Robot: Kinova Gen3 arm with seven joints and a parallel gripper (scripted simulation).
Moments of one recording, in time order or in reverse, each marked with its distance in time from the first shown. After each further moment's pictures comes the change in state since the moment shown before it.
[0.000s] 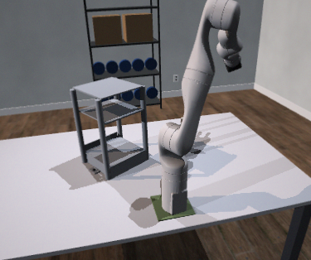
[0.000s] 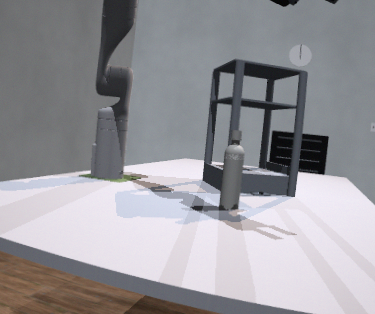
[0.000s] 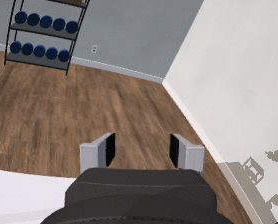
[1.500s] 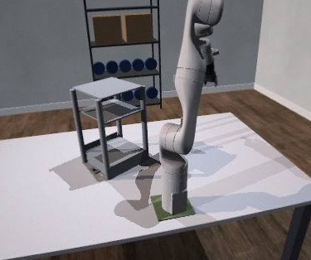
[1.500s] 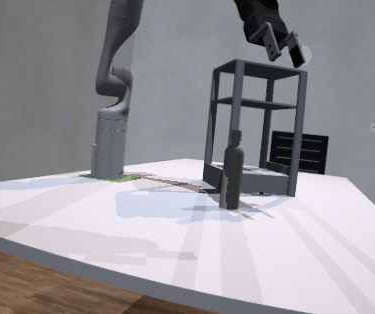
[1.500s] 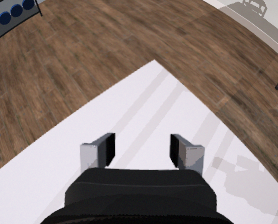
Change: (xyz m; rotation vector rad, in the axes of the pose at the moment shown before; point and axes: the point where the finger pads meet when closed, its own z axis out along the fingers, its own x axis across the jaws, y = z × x) arm -0.136 0.069 -0.077 -0.586 -0.043 0.538
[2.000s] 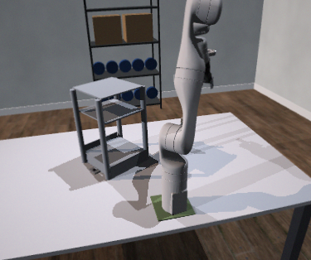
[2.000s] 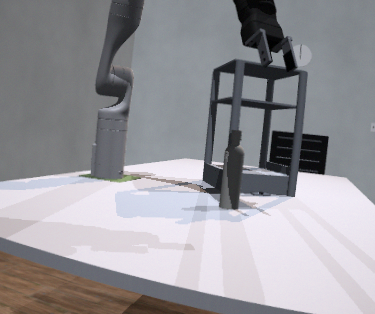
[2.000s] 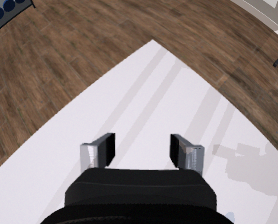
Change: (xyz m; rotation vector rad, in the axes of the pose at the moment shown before) arm -0.012 0.027 -0.010 -0.080 0.005 0.062
